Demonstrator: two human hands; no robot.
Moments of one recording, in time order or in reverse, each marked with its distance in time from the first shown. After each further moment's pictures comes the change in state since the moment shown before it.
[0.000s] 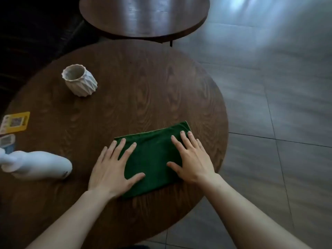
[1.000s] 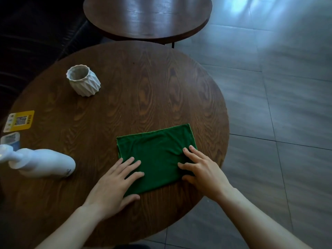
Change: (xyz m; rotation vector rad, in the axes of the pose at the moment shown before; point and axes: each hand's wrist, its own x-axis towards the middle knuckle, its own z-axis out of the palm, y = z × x) left_hand -0.041 -0.008 0.009 -0.014 0.006 0.395; right_hand -0.043 0.026 -0.002 0.026 -0.006 -0.240
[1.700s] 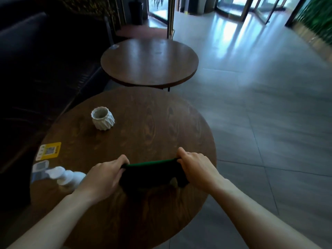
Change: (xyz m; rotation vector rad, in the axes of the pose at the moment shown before) left_hand -0.029 -0.020 -0.158 -0.277 0.223 -0.188; right_hand 0.003 -0.086 -0.140 -0.043 0.171 0.068
